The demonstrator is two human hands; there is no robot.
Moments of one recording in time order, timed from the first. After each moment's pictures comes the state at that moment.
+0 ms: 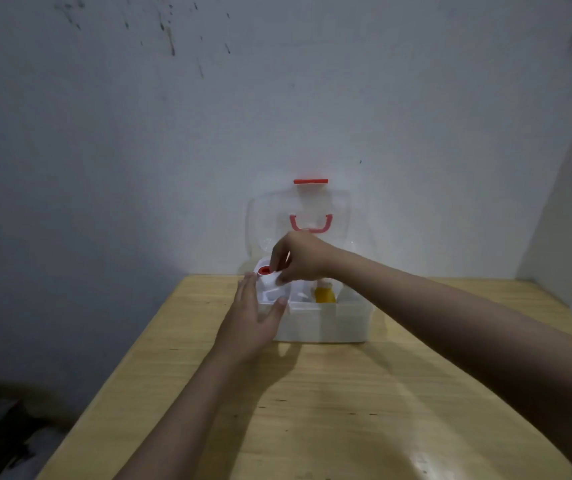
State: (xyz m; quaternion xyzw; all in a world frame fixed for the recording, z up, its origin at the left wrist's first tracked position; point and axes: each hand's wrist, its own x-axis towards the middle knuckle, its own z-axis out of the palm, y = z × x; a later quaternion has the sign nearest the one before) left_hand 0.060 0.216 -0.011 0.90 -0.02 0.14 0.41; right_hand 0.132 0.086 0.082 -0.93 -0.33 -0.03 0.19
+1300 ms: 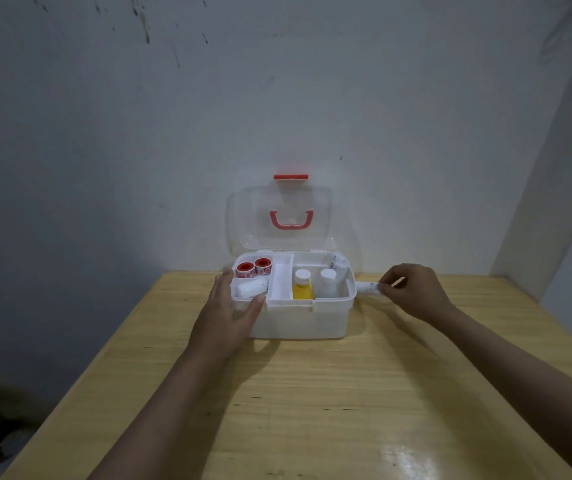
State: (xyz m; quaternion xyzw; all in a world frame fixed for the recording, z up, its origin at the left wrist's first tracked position) left_hand 0.060 0.218 -0.017 0.89 -0.01 0.18 0.41; right_hand 0.119 -0.103 -0.006 -0.93 -0.05 -0.17 0.33
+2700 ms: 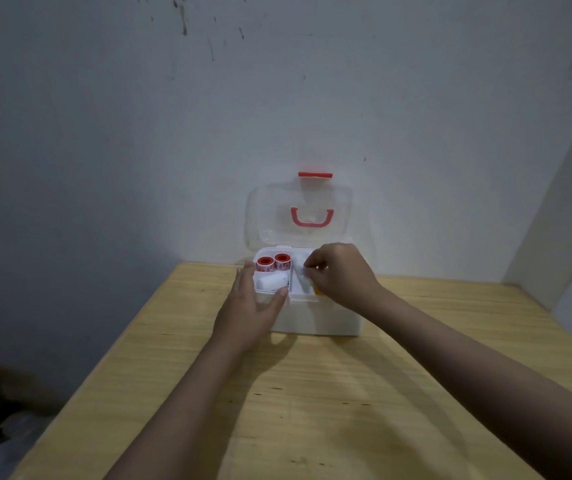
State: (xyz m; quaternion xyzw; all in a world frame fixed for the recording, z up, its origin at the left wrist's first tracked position) left_hand 0.059 0.219 -0.018 0.89 -0.01 0.17 0.42; right_hand 0.091 0.050 0.046 -0.91 -0.22 -0.23 0.24
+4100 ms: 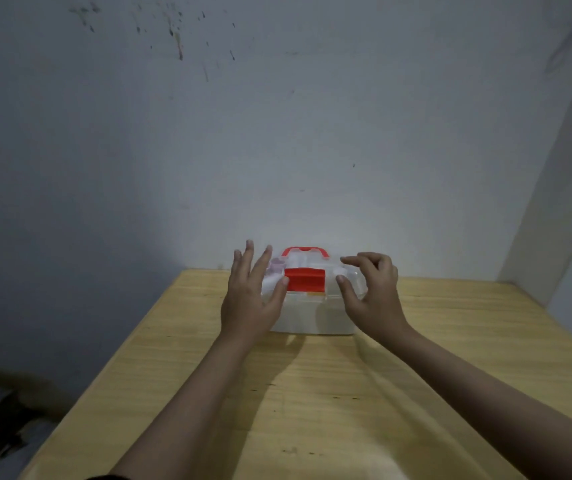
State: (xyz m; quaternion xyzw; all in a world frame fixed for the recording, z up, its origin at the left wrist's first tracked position) left_hand 0.056 0.200 -0.003 0.88 -0.07 0.32 0.34; right_hand 0.061 -0.001 0.007 -0.85 -0.13 -0.32 0.40
